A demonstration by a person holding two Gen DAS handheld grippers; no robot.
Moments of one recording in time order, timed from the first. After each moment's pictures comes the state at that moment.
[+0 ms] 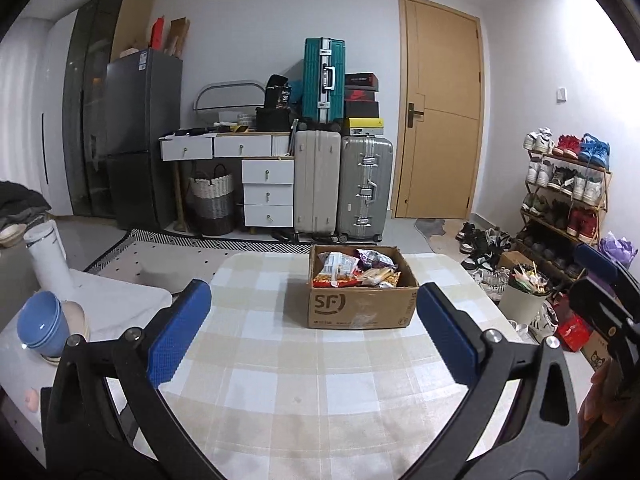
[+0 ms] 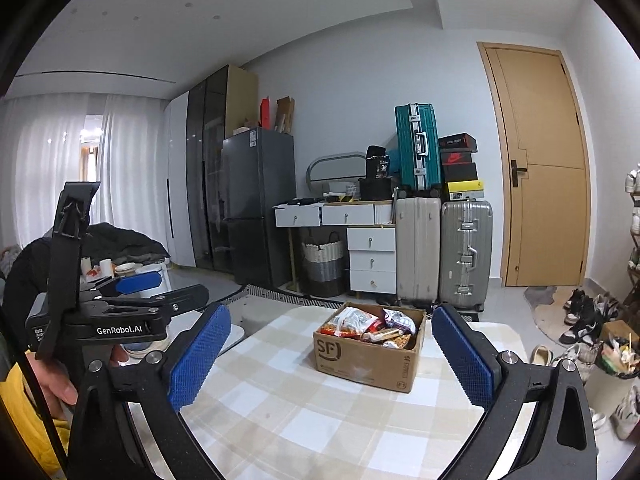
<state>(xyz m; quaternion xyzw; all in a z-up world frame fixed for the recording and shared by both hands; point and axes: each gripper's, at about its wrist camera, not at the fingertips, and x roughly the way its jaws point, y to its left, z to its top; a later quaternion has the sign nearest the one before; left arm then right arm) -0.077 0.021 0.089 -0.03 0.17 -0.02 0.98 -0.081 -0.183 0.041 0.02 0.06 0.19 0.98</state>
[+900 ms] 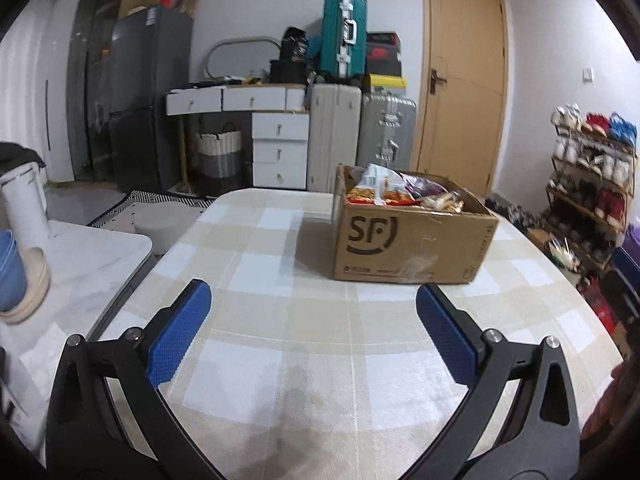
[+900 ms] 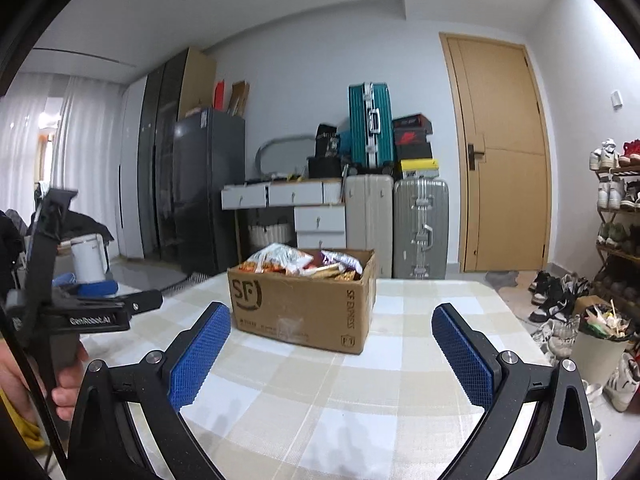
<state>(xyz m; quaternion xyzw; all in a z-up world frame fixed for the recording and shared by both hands) 0.085 0.023 -0.119 -0.05 0.22 0.01 0.98 0.032 -0.195 -0.119 0.01 0.05 0.10 0.99</state>
